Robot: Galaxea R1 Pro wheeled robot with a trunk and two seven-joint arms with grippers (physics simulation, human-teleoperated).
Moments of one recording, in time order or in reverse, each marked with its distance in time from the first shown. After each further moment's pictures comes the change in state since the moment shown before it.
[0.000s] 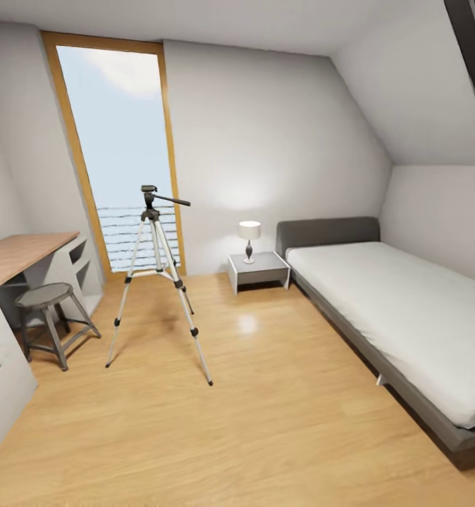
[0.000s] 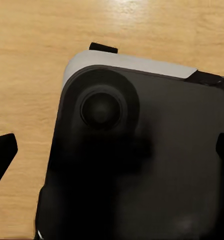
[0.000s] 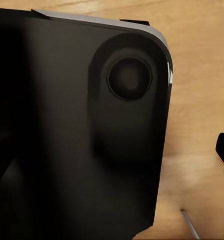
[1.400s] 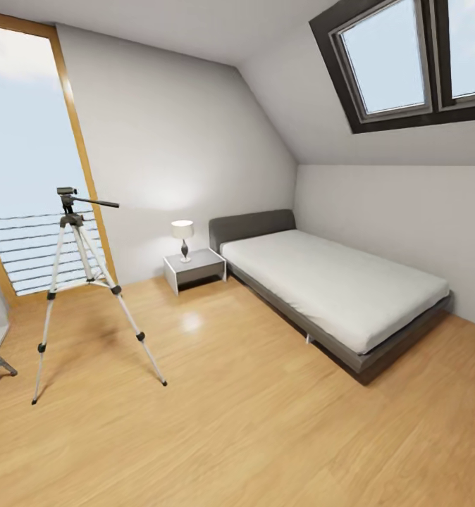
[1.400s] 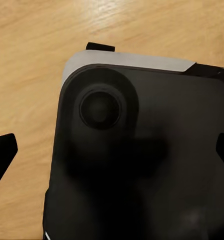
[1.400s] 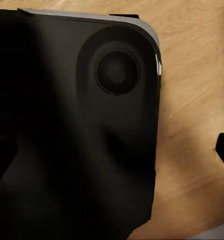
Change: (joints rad) left arm 0.000 -0.002 0.000 0.003 -0.064 0.001 -0.001; right arm 0.000 -0.013 0.009 0.005 -0.060 0.005 0.001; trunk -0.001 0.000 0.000
